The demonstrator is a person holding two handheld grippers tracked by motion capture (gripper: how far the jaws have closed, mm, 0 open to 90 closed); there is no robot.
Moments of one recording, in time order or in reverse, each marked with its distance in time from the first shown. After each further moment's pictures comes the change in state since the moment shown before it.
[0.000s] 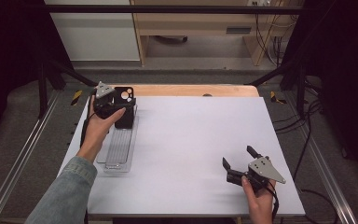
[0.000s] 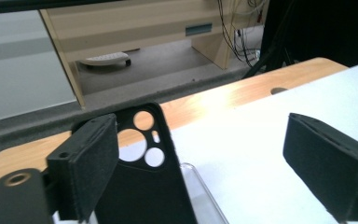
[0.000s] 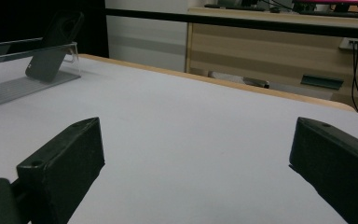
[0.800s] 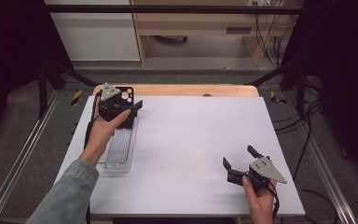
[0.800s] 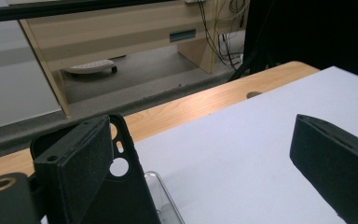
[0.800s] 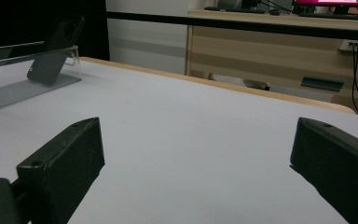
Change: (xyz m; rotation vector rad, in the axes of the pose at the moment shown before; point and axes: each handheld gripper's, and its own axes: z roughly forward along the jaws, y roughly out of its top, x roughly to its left) left arm -0.021 0.005 -0.007 -0.037 -0.053 -0.002; right arm -0.001 0.001 -0.002 -0.009 0.003 0.005
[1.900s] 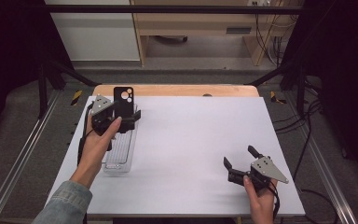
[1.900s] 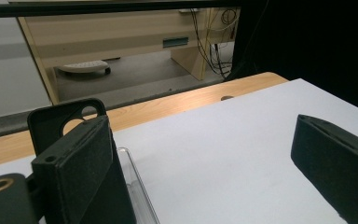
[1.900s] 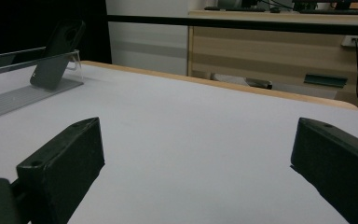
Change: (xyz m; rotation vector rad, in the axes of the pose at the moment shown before) left arm -0.036 -0.001 -0.060 -0.026 -0.012 -0.049; right arm -0.002 0.001 -0.001 -0.003 0.006 0.034
